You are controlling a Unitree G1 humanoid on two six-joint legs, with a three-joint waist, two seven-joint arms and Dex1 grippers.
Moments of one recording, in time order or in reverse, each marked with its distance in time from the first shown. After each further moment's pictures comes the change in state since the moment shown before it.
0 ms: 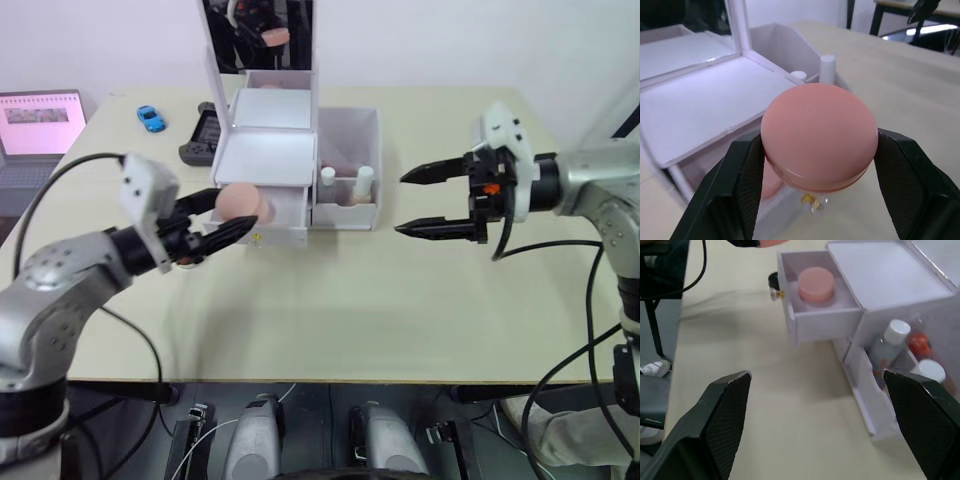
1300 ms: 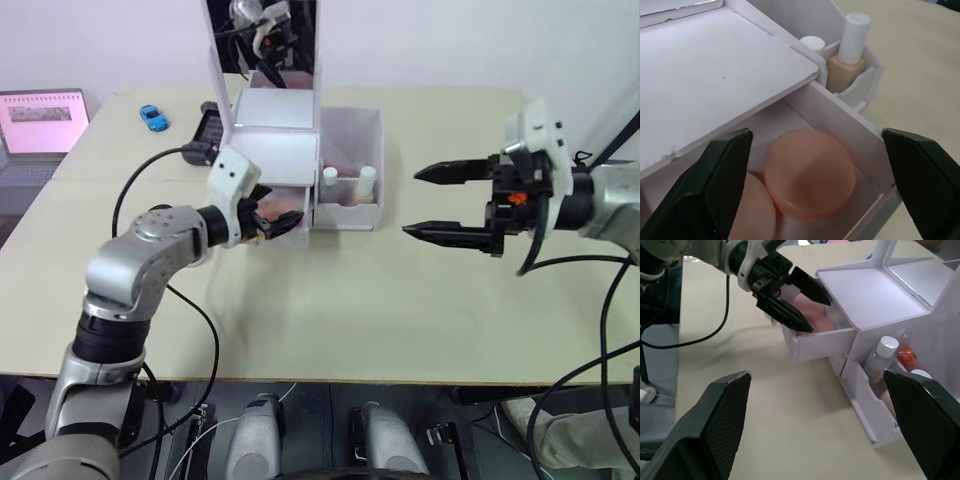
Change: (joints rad) left arm -0.234 -0.168 -0.207 0.188 0.214 0.109 0.042; right arm 0.119 -0.023 -0.176 -0.201 0.190 0.112 -0.176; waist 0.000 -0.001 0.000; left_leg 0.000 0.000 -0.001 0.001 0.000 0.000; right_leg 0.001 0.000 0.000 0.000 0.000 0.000
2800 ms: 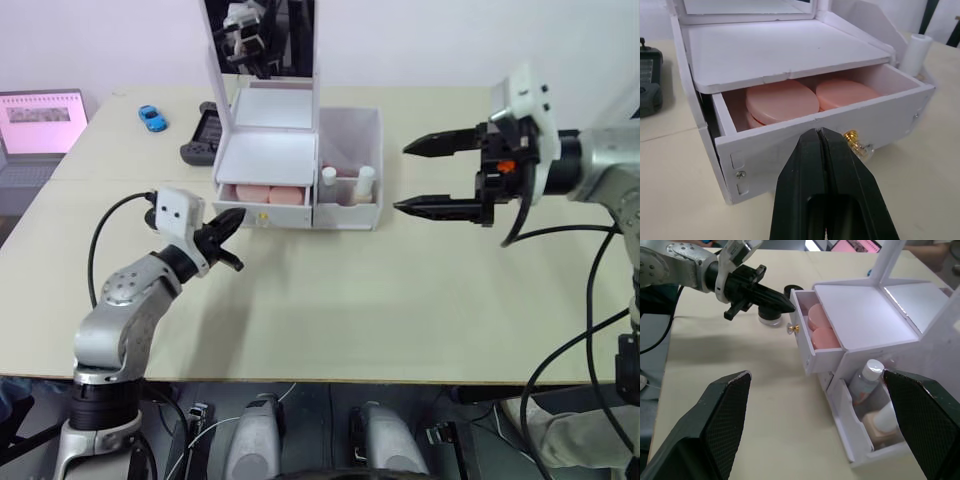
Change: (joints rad) left arm 0.323 -0.125 0.154 0.013 0.098 -0.382 0.059; right arm -0.192 0.026 0.119 0.143 -0.113 -0.064 0.089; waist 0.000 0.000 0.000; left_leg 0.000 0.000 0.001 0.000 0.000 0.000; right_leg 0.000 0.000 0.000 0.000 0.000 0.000
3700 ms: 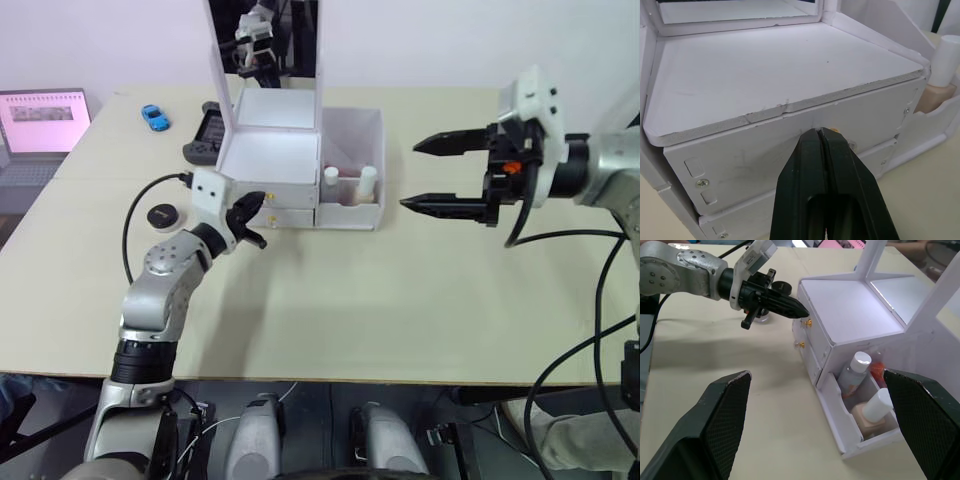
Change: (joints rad) left arm -0.162 -0.082 -0.086 0.170 0.121 -0.061 0.044; right arm 0.029 0.000 -0.016 0.017 -0.004 -0.008 -0.032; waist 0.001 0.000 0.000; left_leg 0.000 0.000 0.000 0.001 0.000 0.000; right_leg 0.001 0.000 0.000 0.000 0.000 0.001
